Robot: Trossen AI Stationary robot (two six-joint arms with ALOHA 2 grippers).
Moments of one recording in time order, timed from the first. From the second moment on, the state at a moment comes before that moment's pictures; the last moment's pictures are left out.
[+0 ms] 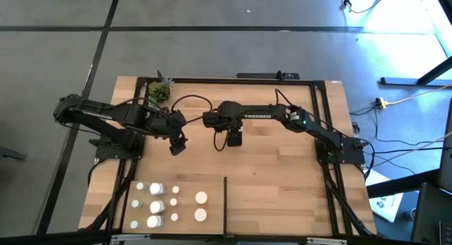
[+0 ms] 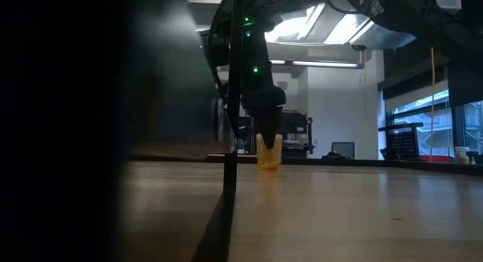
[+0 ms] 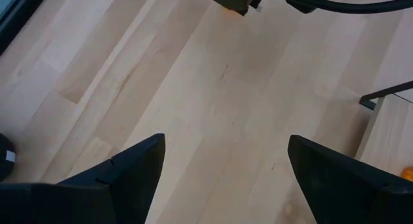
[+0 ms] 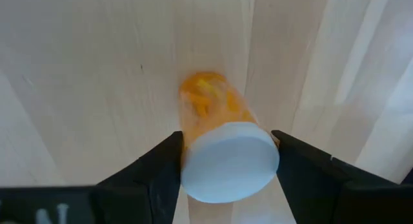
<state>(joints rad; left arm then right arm) -0.15 1.14 1.11 -1.06 -0.32 -0.62 -0.11 2.44 2.21 -1.48 0.21 -0.06</state>
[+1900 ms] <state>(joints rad) -0.15 1.14 1.11 -0.77 -0.33 -0.48 -0.08 1.90 2.33 -1.57 0.21 -0.06</state>
